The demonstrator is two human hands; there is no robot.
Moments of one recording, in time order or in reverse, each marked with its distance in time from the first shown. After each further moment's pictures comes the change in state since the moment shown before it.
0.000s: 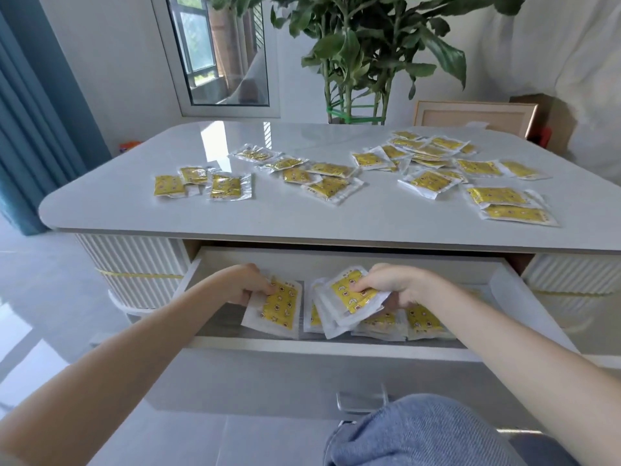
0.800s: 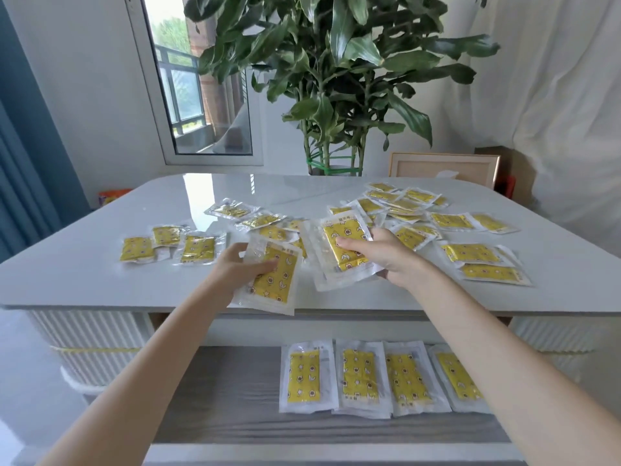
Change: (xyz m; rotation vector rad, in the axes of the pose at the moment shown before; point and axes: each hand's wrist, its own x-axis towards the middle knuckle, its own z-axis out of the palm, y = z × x) left_hand -0.027 0.103 -0.011 -0.284 0.301 0.506; right_hand -0.013 -0.090 -0.076 0.216 0.352 -0.531
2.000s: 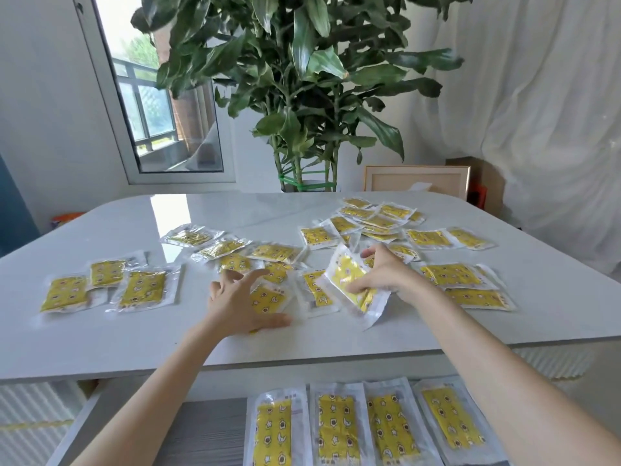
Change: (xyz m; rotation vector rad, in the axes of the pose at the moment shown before) left_hand 0.054 -0.006 0.057 0.926 -0.059 0.213; right_hand 0.046 0.014 -0.060 -0.501 0.110 0.110
